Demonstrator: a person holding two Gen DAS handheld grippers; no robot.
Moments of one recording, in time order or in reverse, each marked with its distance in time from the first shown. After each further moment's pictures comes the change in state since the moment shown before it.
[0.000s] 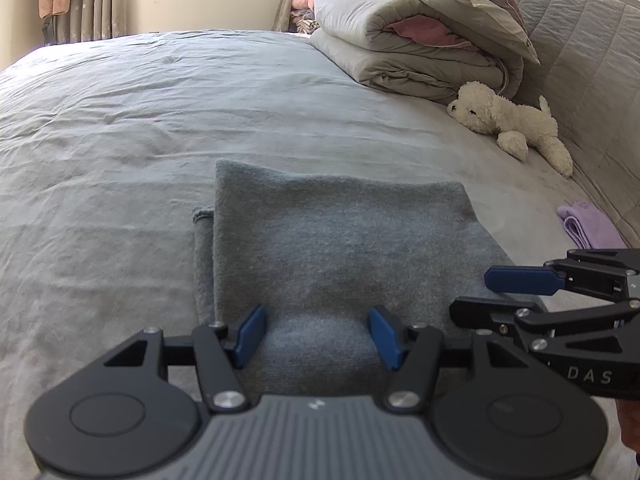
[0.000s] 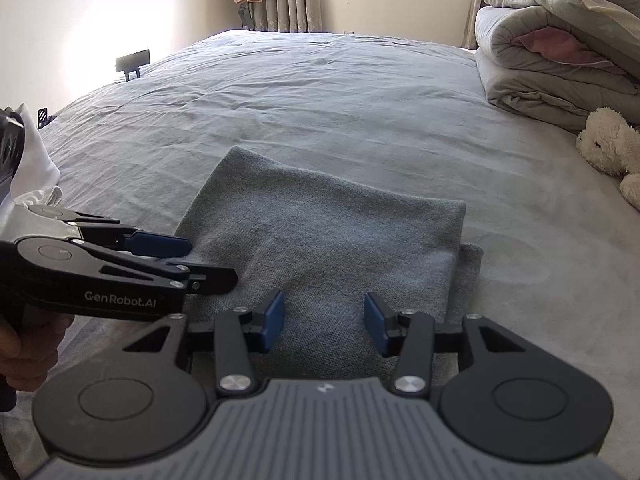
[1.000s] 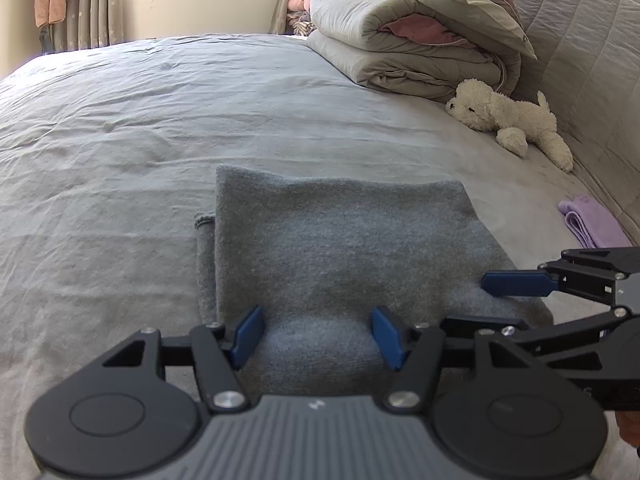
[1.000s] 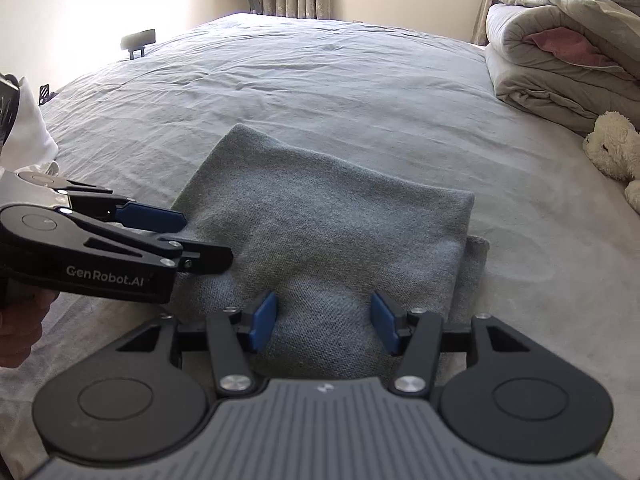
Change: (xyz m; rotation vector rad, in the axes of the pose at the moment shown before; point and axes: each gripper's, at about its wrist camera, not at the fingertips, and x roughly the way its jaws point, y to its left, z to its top) left arm -0.004 0.000 0.001 0.025 -0.006 0.013; right arm 0.008 0.000 -0.004 -0.027 0.029 -0.018
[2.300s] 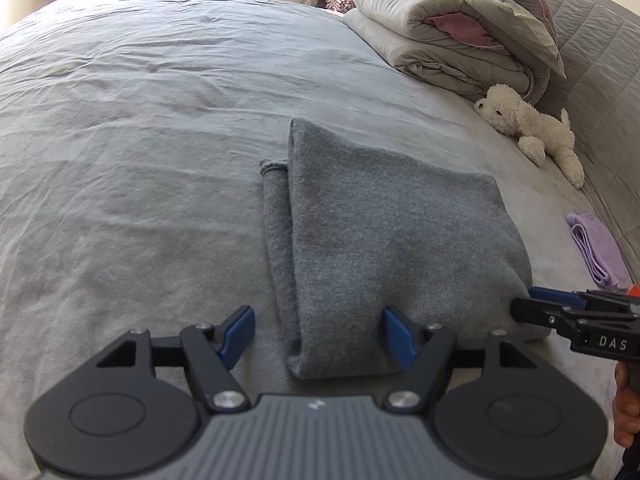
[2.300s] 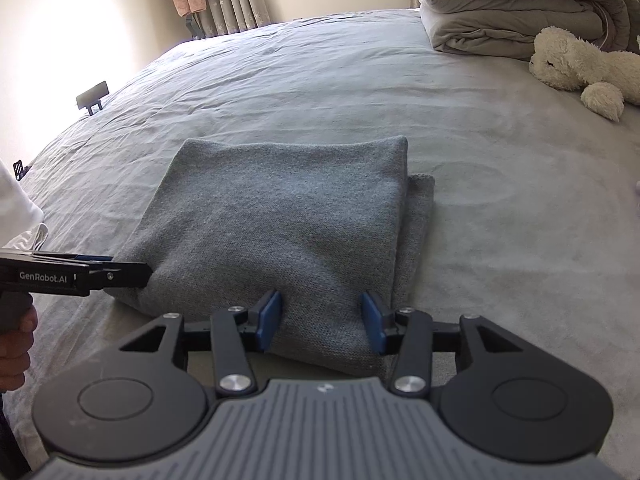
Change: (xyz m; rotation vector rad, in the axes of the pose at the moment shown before) left arm -0.012 0.048 -0.016 -0.133 0.090 -0.025; right arm -0.016 -0.032 -0.026 0.255 0.006 0.005
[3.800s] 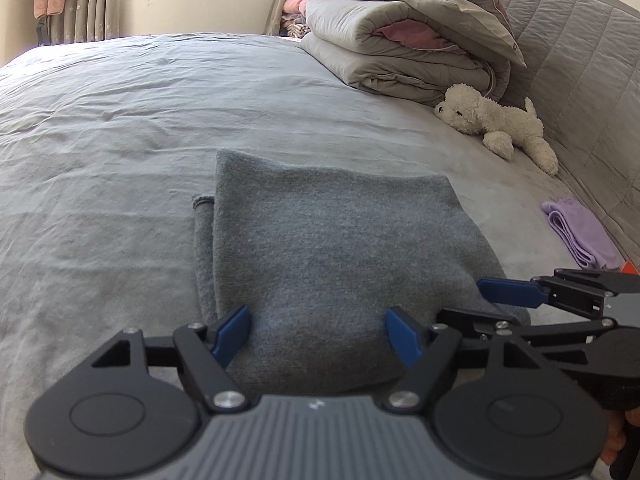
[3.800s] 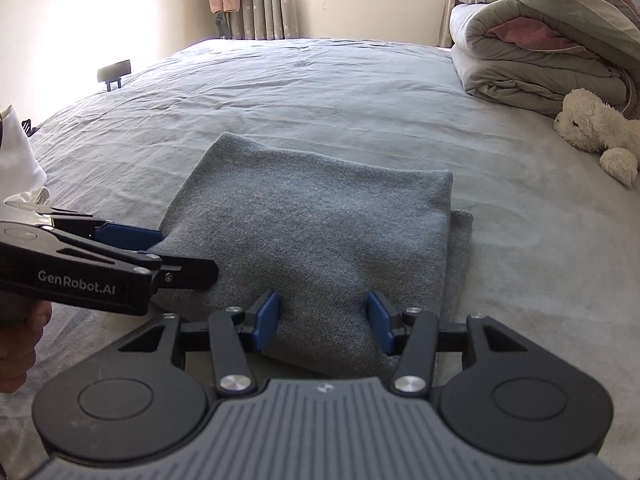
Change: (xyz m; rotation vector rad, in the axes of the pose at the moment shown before) left arm 0.004 -0.041 -0.004 0.111 -0.100 -0.030; right arm 0.009 0.038 -0.005 -0.159 -0.081 -0.037
